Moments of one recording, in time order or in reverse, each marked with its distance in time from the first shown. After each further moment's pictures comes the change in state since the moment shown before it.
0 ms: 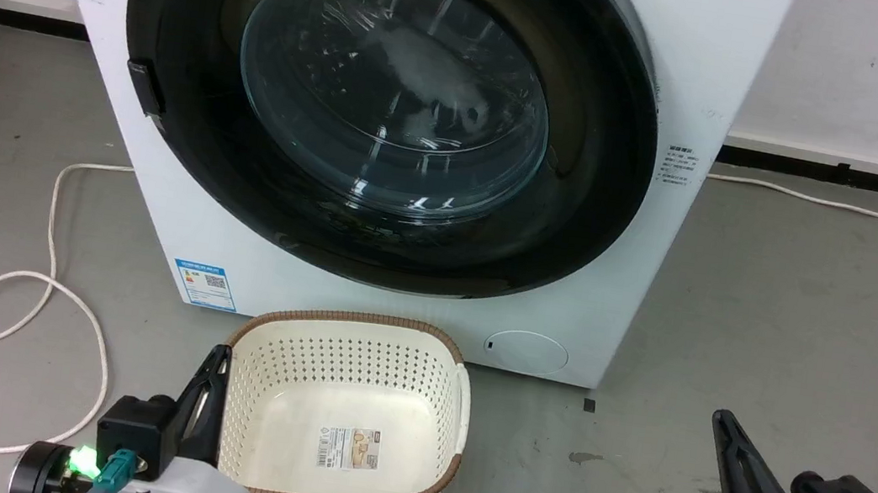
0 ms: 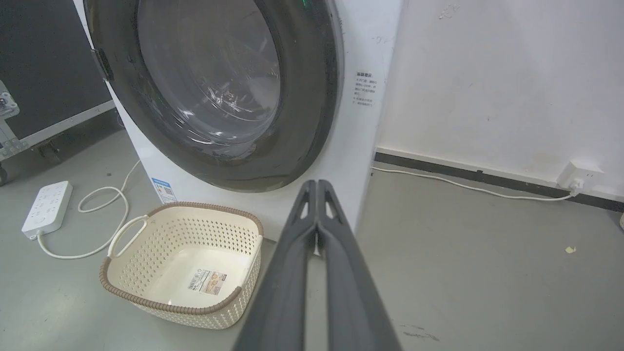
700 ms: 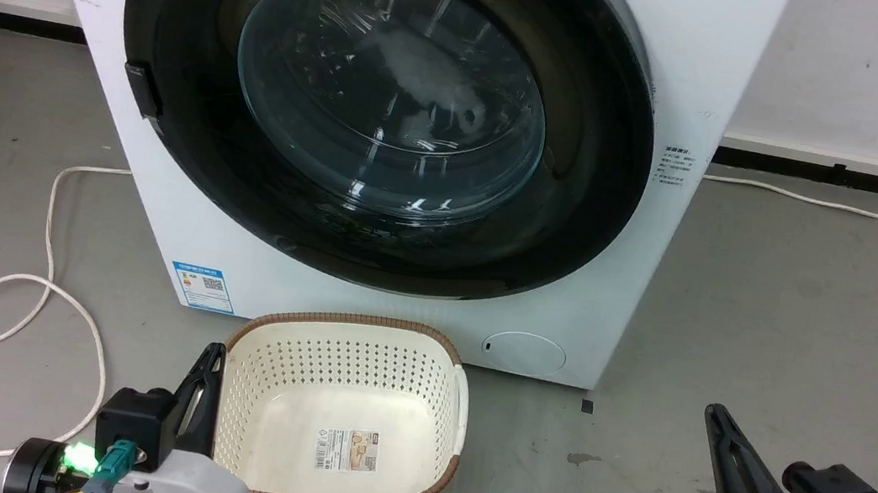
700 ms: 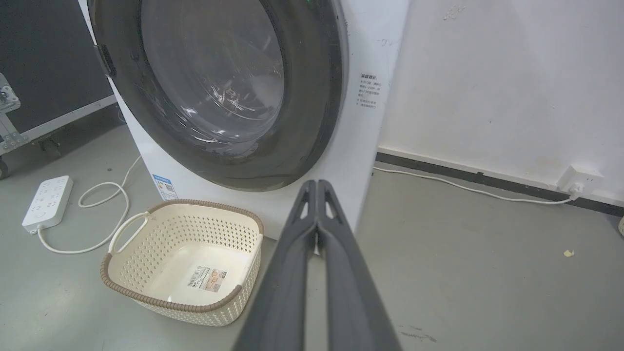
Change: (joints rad) left arm -0.005 -0.004 0.016 -0.012 0.021 0.003 0.044; right arm -0.010 0.002 0.013 -0.016 -0.011 0.000 0.036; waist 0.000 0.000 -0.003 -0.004
